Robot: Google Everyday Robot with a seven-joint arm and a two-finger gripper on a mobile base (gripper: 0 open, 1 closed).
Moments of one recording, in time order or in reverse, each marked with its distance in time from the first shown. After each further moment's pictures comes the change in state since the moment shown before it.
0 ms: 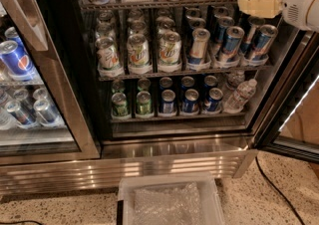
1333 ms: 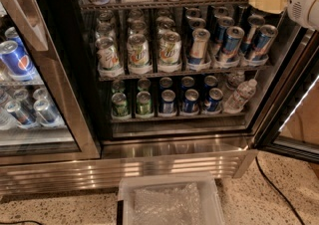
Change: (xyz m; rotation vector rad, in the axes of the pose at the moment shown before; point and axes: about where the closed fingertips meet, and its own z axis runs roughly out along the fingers) arm 0.014 -0.038 0.009 0.123 -0.006 0.036
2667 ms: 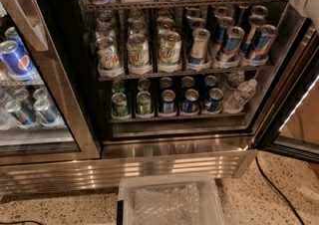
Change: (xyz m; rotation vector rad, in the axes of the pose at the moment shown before) arm -0.015 -0.037 0.012 0.186 -0.065 0.052
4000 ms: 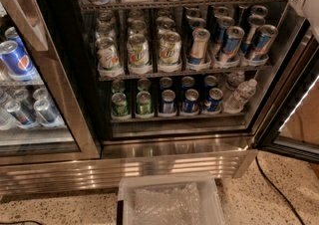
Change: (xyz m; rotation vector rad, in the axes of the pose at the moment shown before) arm 0.013 -0.013 0.020 0.031 -0.023 0.085
